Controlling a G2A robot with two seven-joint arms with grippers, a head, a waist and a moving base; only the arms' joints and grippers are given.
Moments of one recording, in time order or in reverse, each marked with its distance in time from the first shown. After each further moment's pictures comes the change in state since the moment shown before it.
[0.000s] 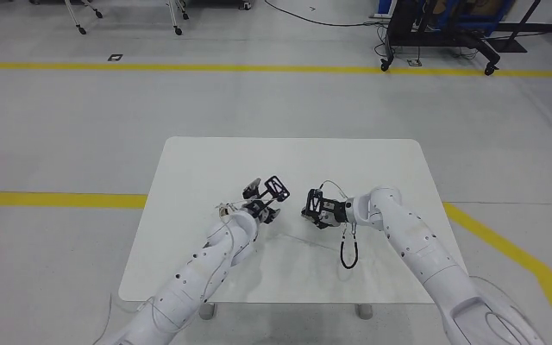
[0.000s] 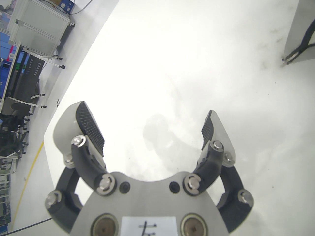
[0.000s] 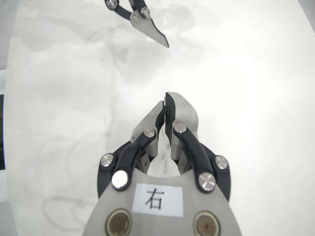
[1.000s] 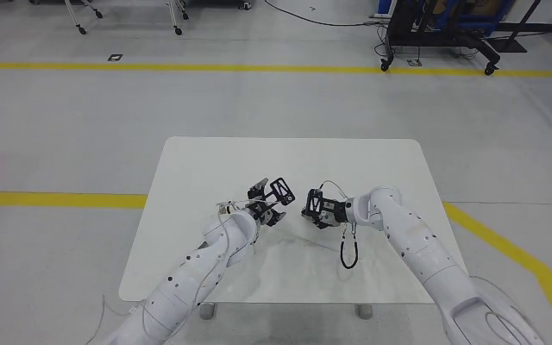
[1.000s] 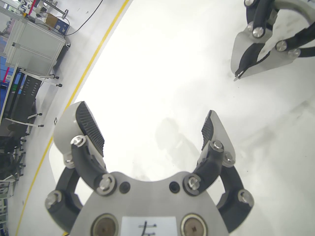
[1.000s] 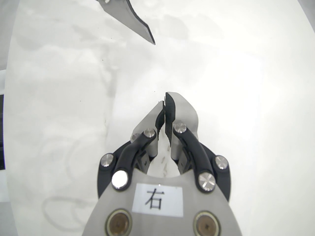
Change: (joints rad) left arm -0.009 0.039 0.042 -0.057 -0.003 -0.107 -0.015; right arm 0.000 0.000 0.000 0.000 0.000 0.000 0.000
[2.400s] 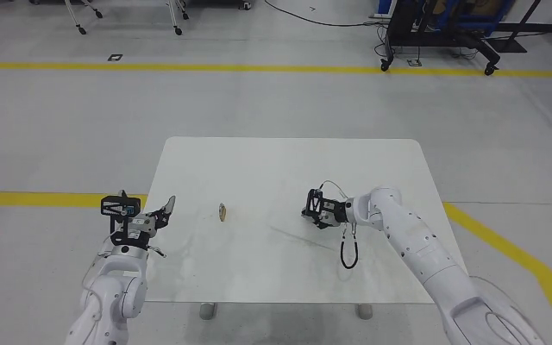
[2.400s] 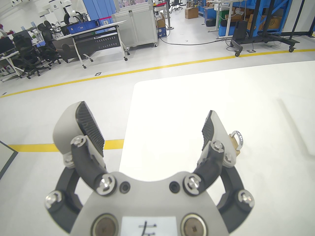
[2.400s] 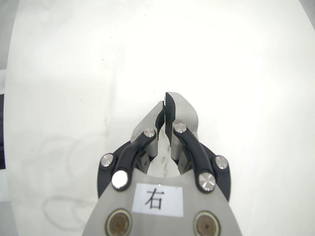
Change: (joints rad) left arm 0.659 0.136 -0.803 -0.392 -0.325 0.214 0.482; right arm 0.000 0.000 0.000 0.000 0.000 0.000 -0.001
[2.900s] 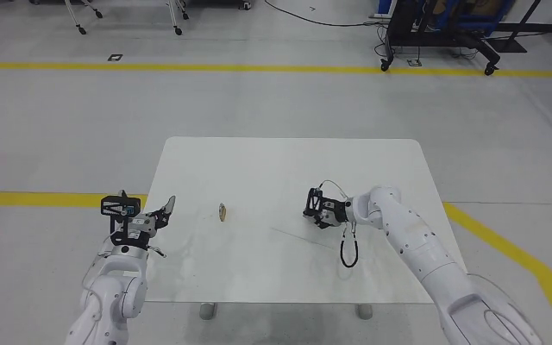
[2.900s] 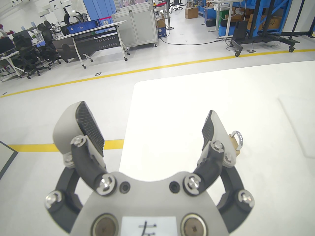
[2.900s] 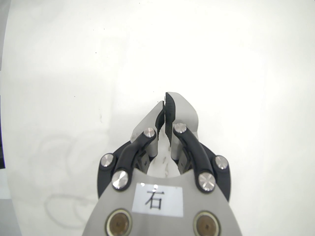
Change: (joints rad) left arm 0.000 0.000 0.000 0.000 0.000 0.000 0.000; right arm 0.018 -0.014 -0.001 0.036 0.035 -0.006 0.070
